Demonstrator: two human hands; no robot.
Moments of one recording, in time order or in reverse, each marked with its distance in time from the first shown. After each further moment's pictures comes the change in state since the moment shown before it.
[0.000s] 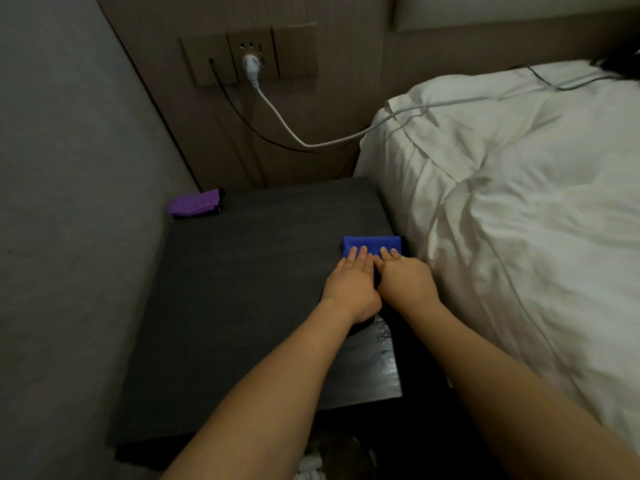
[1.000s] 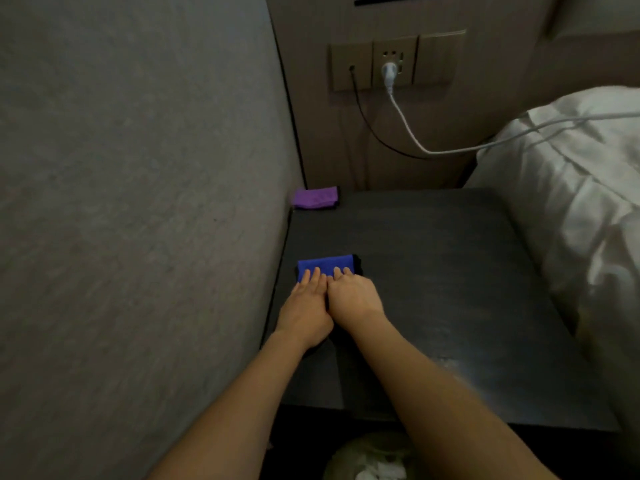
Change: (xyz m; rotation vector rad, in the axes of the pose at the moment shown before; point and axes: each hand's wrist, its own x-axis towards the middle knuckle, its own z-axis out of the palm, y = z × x) left_hand -0.140 -0.217 -0.005 -0.100 0.104 -0.372; right_hand 0.022 -0.264 0.002 0.067 -0.042 -0.354
